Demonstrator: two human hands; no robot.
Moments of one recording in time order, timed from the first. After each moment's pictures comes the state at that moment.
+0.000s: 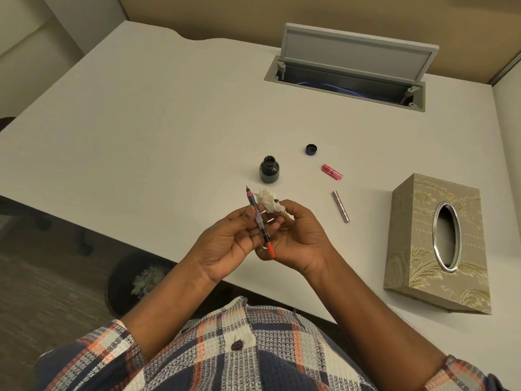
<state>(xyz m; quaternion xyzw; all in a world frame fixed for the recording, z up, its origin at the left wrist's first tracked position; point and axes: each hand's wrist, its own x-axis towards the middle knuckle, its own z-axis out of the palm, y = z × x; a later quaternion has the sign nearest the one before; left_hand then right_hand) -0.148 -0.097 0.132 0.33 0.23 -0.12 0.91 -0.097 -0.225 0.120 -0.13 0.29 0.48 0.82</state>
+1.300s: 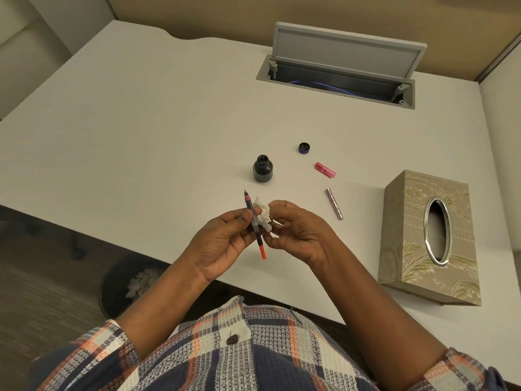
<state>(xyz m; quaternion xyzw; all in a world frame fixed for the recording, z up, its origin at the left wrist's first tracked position) -0.146 -0.094 0.129 0.42 0.23 -0.12 0.87 -0.087 -0.233 0.120 -0.41 0.26 0.41 0.77</state>
